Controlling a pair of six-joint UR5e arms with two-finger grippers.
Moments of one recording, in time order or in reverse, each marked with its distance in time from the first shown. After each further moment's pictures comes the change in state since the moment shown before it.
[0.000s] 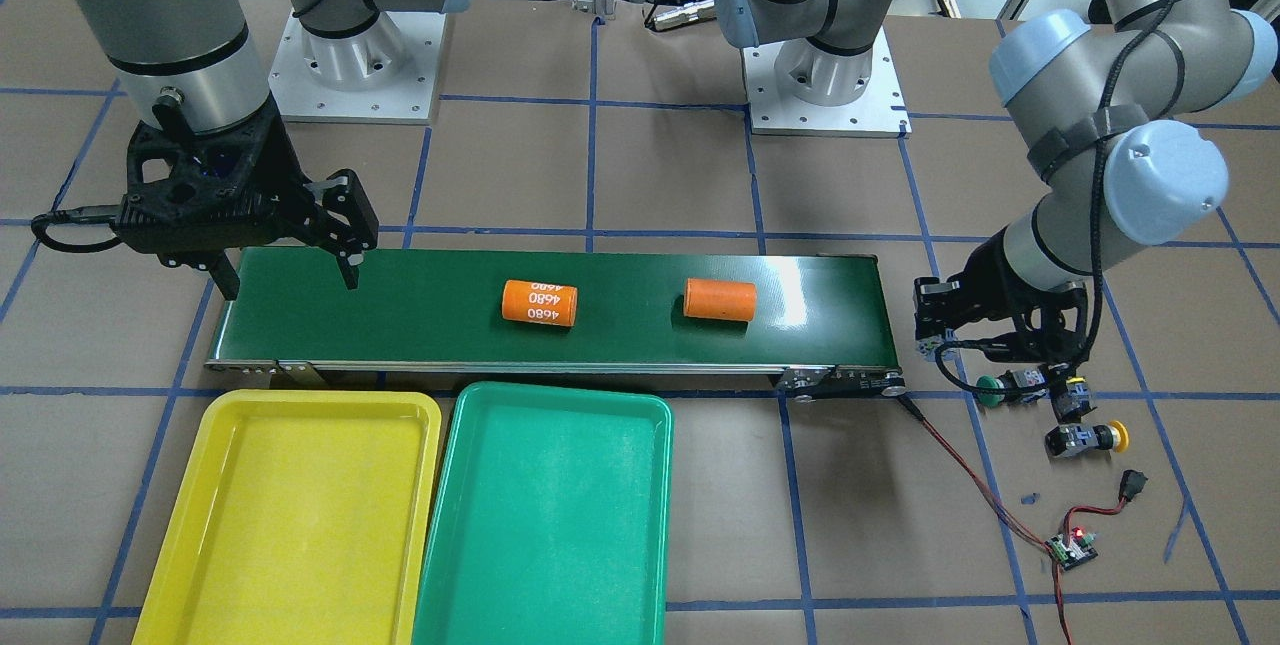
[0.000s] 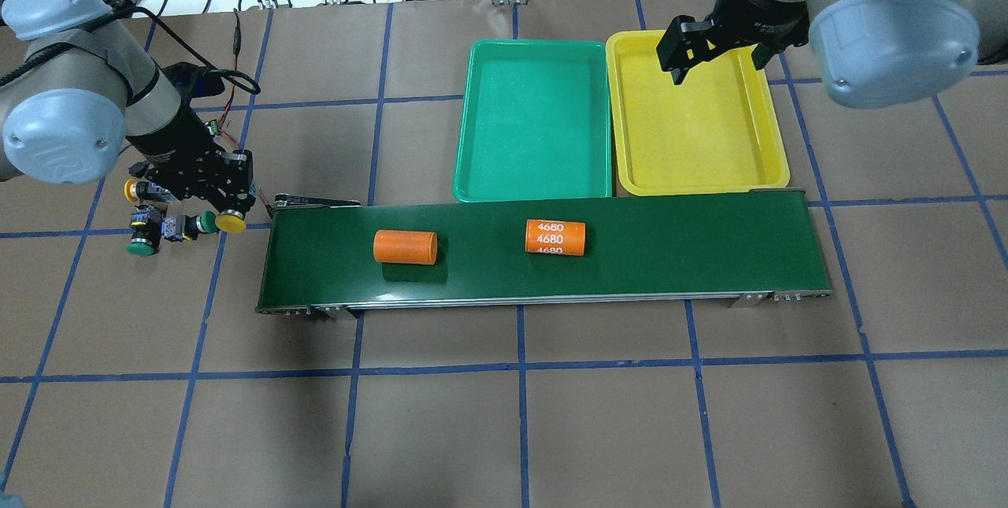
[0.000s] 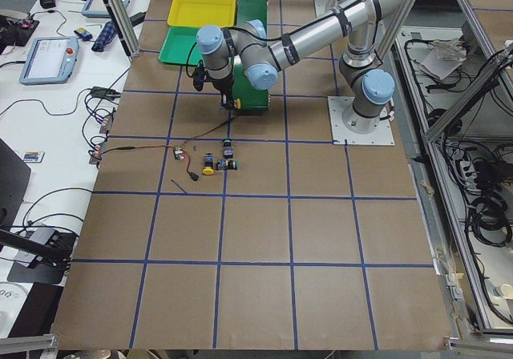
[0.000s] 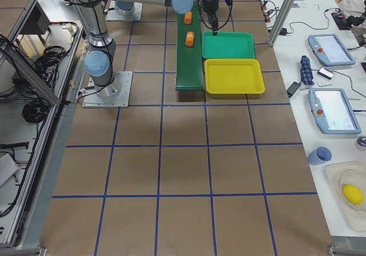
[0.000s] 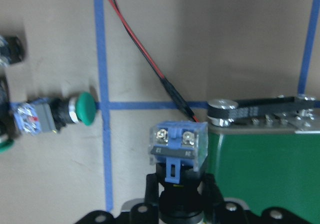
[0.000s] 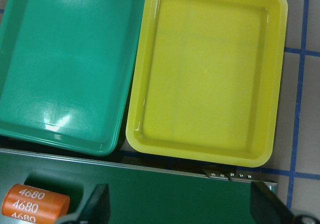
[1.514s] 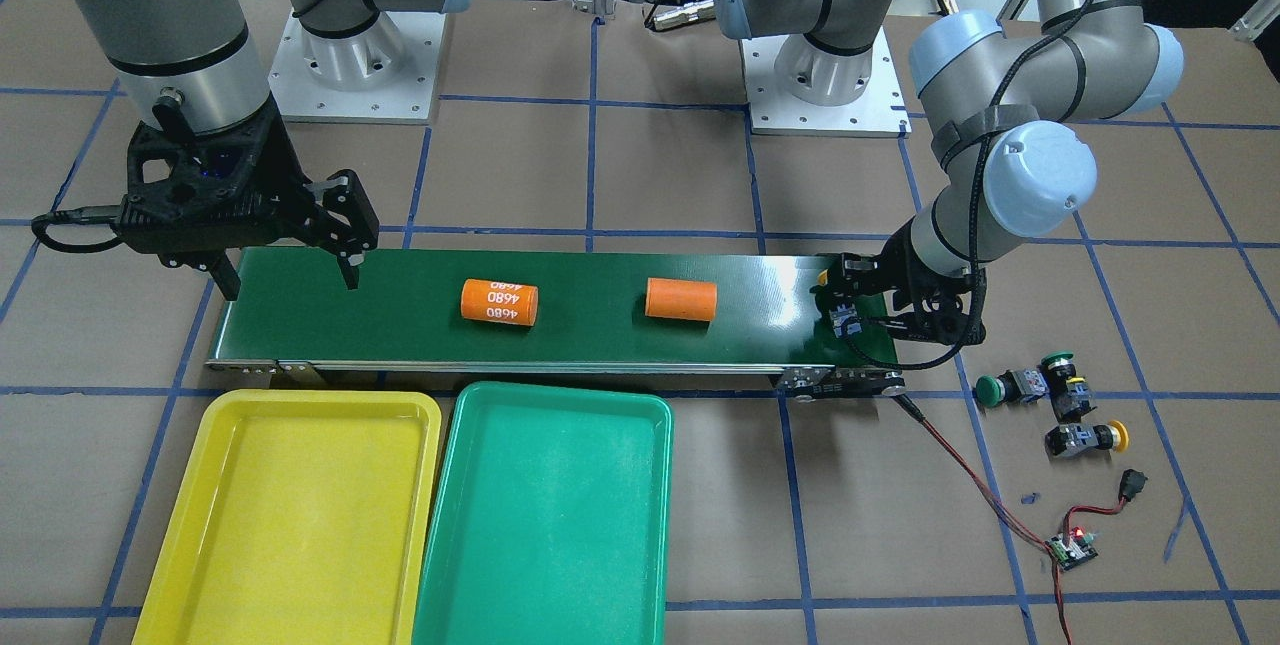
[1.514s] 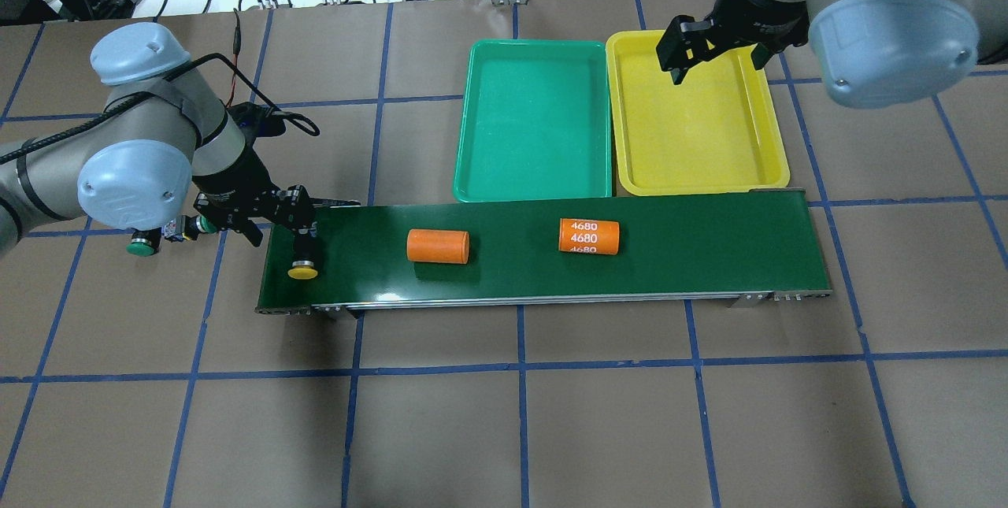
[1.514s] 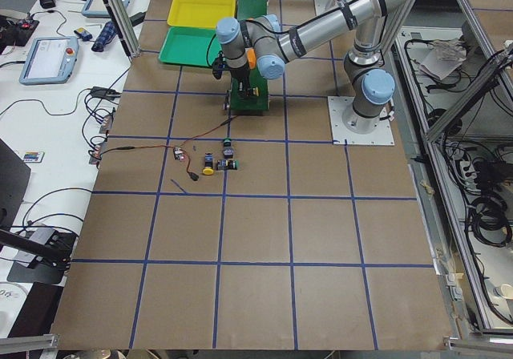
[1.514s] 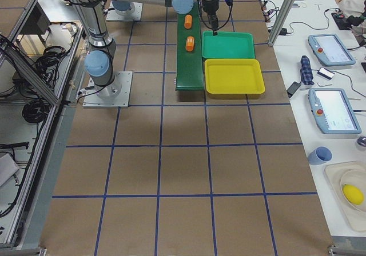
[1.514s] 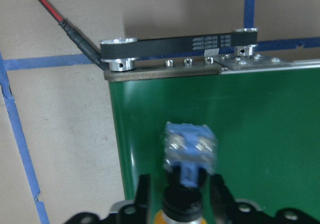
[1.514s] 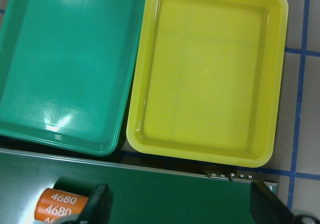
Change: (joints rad) left arm -0.086 0.021 -0.100 0.041 -0.004 -0.023; right arm 0.000 0.000 0.000 -0.001 0.002 0.001
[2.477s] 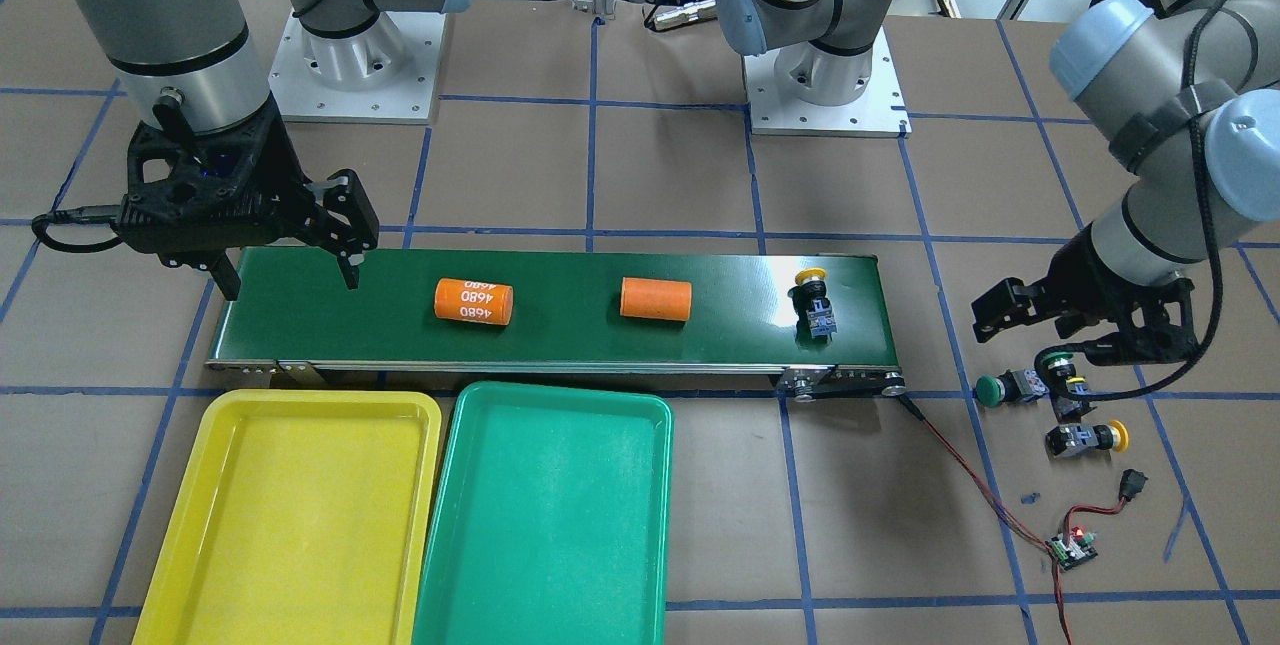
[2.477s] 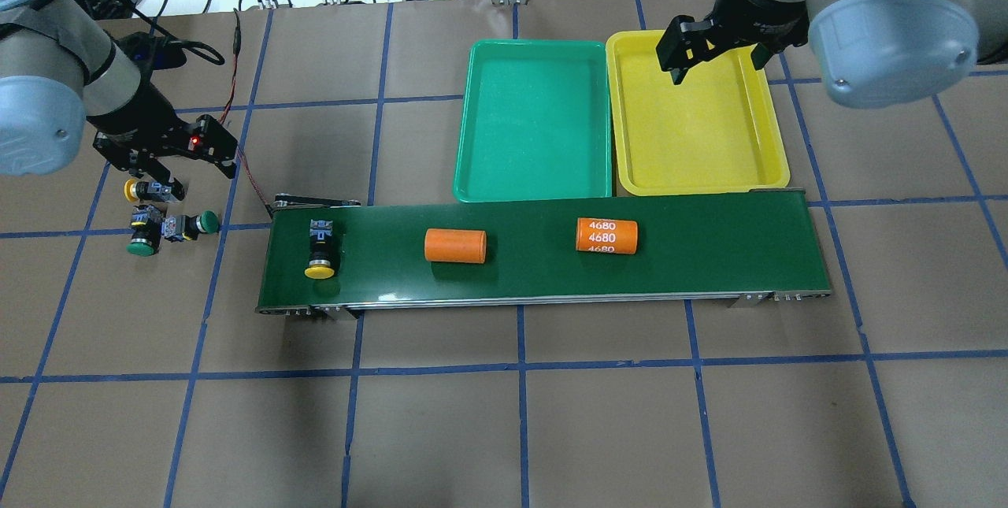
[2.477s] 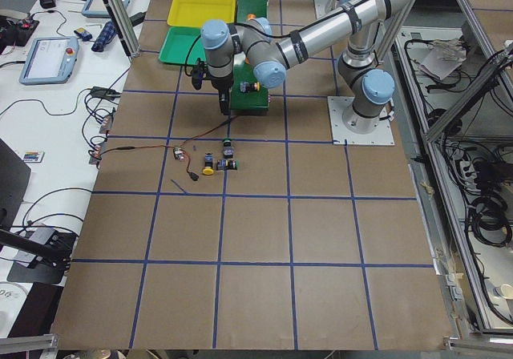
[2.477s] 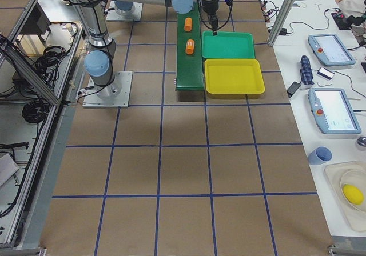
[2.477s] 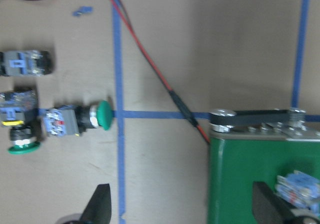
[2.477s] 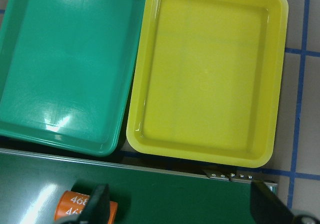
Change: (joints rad) left arm 0.204 -0.048 0.179 0.033 0.038 0.077; right arm 0.000 0.000 0.000 0.000 0.000 -0.001
